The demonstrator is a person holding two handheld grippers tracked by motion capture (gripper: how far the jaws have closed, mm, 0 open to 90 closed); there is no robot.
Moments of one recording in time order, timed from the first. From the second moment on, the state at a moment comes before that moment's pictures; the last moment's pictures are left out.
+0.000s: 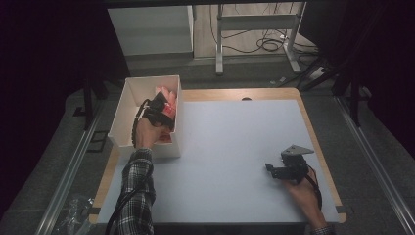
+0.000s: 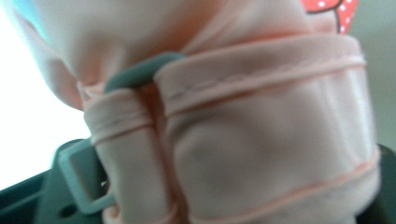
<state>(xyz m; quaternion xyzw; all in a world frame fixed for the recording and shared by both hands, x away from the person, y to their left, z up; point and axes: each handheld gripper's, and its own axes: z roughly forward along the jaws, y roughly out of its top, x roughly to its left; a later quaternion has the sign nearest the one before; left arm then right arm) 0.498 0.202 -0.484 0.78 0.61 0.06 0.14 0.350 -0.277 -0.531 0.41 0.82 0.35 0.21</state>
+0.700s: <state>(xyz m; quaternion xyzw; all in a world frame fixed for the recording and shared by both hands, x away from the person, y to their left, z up) 0.466 0.242 -0.433 0.75 0.60 0.10 0.26 0.350 -0.277 -0.531 0.41 0.82 0.35 0.21</state>
